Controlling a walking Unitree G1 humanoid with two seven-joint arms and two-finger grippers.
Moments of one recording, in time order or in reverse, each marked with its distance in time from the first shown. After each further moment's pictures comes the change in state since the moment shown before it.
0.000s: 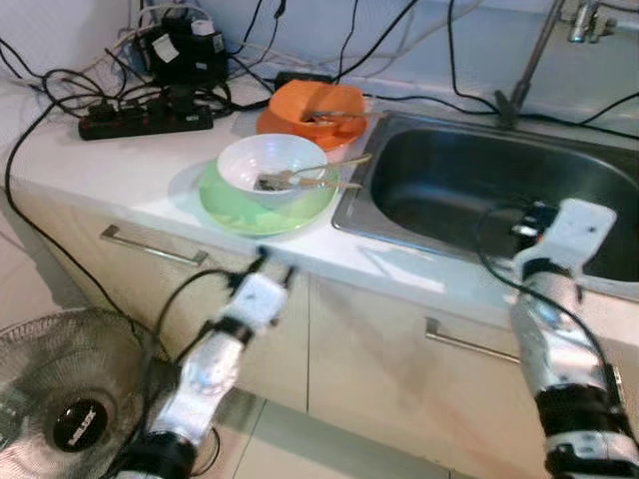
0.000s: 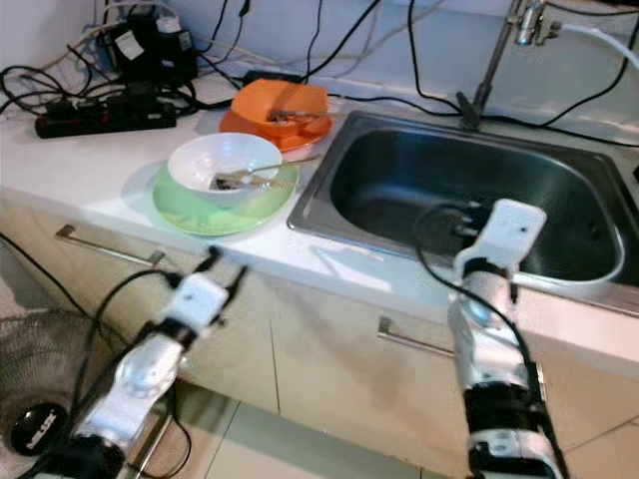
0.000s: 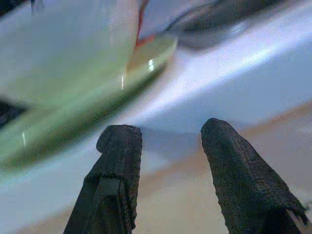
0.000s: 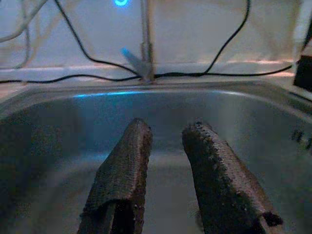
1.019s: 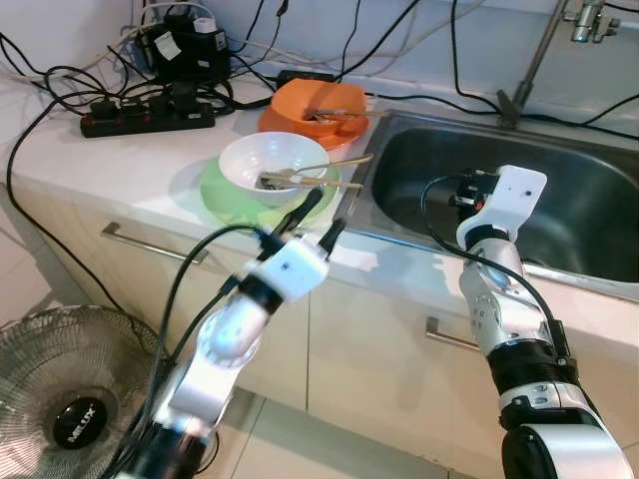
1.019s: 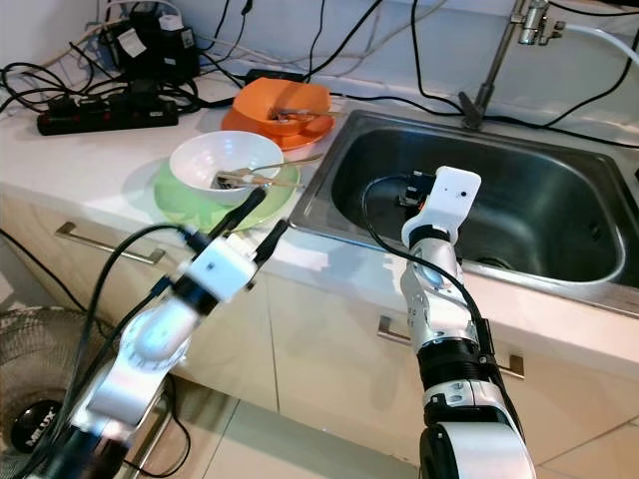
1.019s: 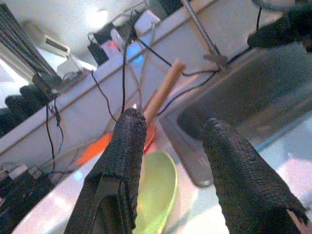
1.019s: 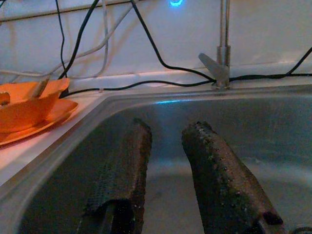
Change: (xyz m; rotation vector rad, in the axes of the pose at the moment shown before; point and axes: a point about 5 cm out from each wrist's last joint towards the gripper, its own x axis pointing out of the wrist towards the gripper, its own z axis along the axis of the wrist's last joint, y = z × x) left arm 0.013 0.005 0.079 0.122 -0.226 -0.052; right arm 0.015 0.066 0.014 0.113 0.009 0.196
